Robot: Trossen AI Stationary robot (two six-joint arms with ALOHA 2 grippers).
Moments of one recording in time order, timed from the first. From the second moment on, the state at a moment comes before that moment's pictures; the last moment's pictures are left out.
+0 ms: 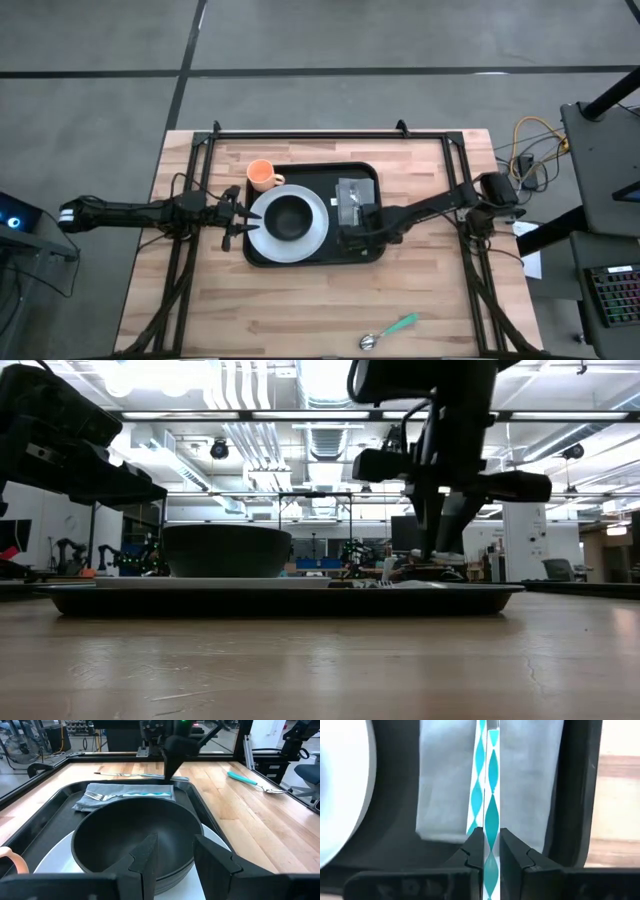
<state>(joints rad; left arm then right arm) 0.06 0.35 0.01 0.09 0.11 0.02 0.19 1.83 1.27 -0.89 0.23 1.73</state>
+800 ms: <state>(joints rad) 0.06 0.35 0.01 0.09 0.11 0.02 0.08 1.83 1.13 -0.79 0.20 1.67</state>
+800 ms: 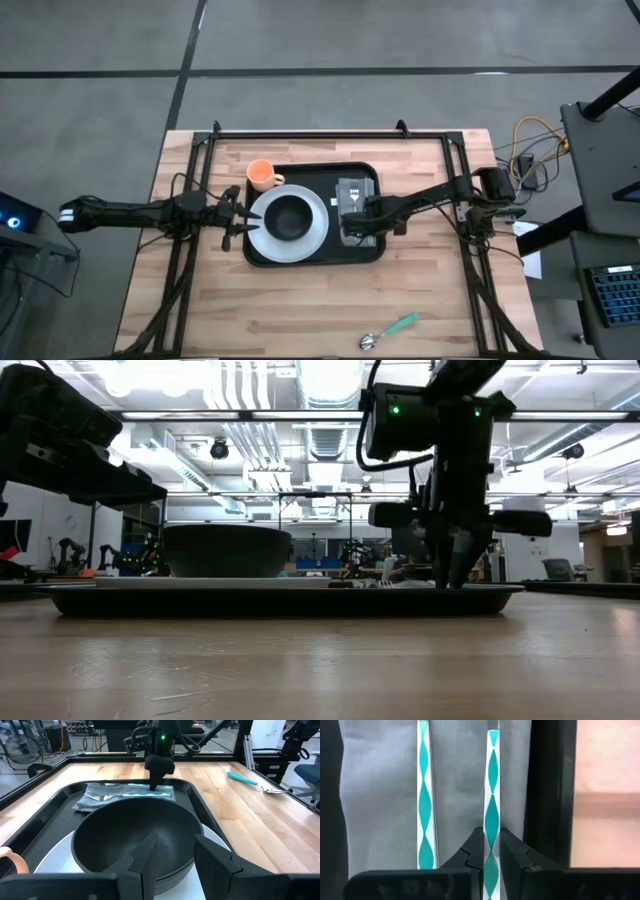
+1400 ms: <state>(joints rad) 0.06 0.35 0.01 0.09 0.11 0.02 0.06 1.83 1.08 -0.72 0.23 1.67</state>
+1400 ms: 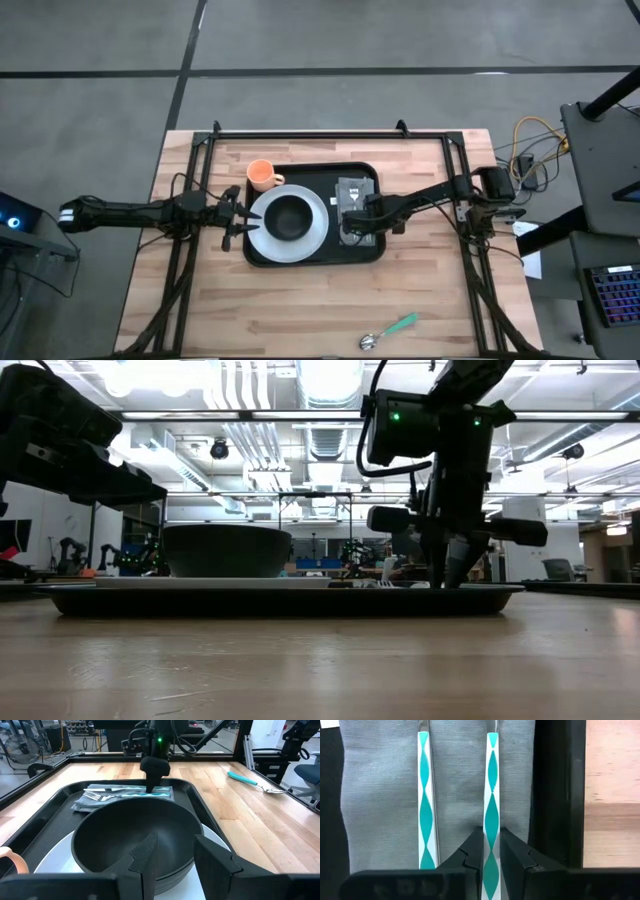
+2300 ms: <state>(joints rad) 0.06 0.35 0.01 0.09 0.11 0.02 0.02 1.82 1.09 -0.67 0.16 1.56</state>
